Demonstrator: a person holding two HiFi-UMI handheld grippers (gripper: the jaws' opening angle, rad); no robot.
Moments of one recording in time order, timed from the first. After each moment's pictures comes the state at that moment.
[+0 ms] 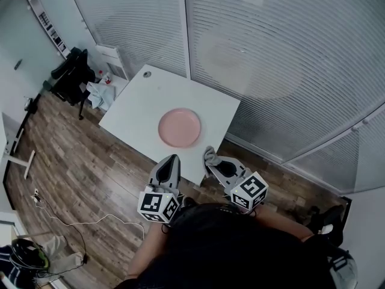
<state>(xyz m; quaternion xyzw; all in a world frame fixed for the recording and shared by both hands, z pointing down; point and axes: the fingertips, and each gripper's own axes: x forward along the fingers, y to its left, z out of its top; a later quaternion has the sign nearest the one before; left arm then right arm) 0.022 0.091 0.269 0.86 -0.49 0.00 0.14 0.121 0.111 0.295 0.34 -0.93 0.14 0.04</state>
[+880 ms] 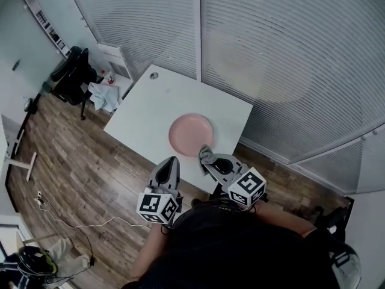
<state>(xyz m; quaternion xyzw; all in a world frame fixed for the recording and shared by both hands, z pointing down) -0.040 0.020 0.289 0.85 -0.50 0.01 0.18 0.050 0.031 0.303 0.31 -0.94 0.15 0.05</state>
